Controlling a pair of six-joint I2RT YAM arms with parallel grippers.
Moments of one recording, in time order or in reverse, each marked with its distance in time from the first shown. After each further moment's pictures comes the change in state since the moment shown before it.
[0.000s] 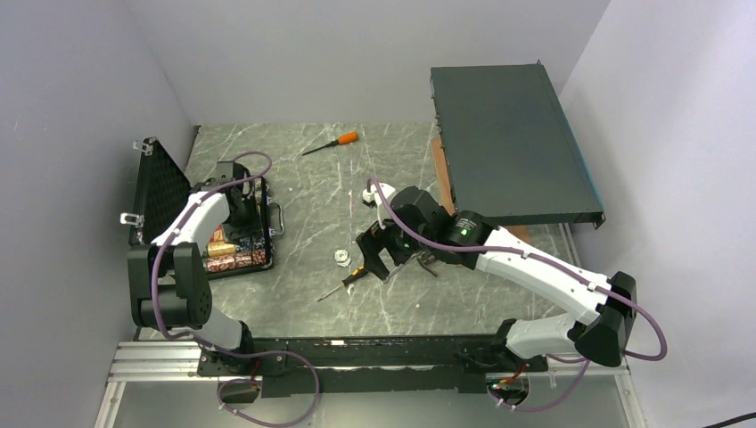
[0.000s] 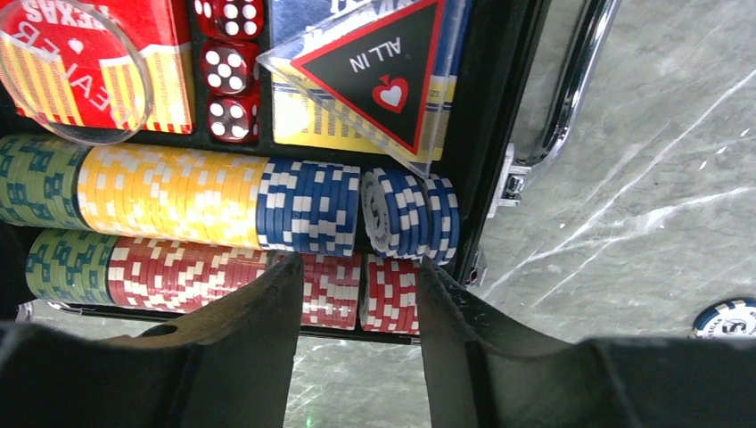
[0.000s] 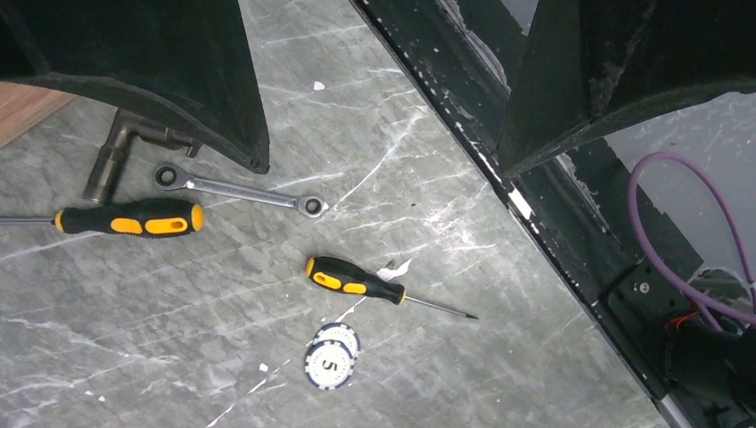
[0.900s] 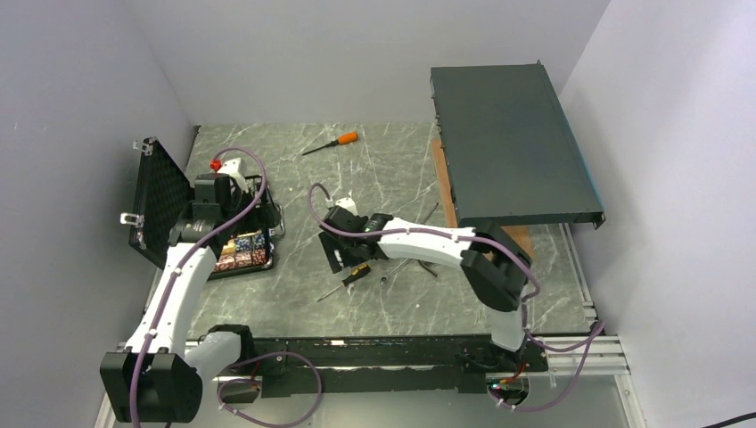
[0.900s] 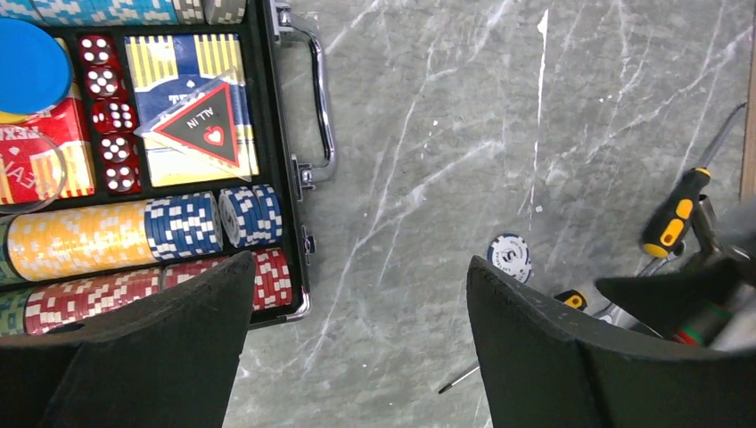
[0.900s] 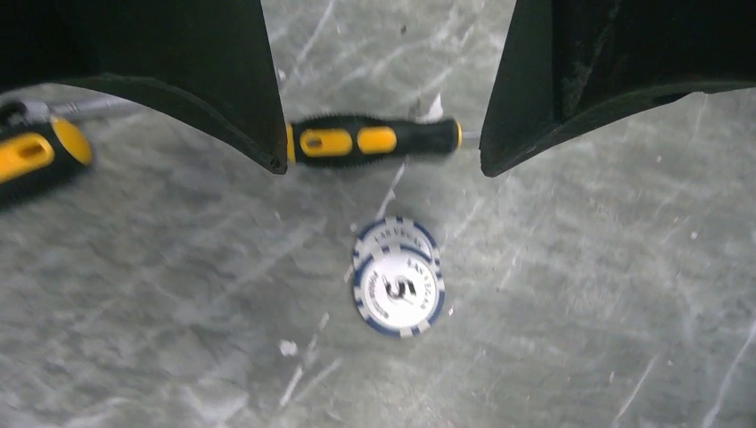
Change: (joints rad) left arm -0.065 -0.479 -0.139 0.182 0.224 -0.026; right arm 0.083 0.579 0.167 0.104 0.297 0.401
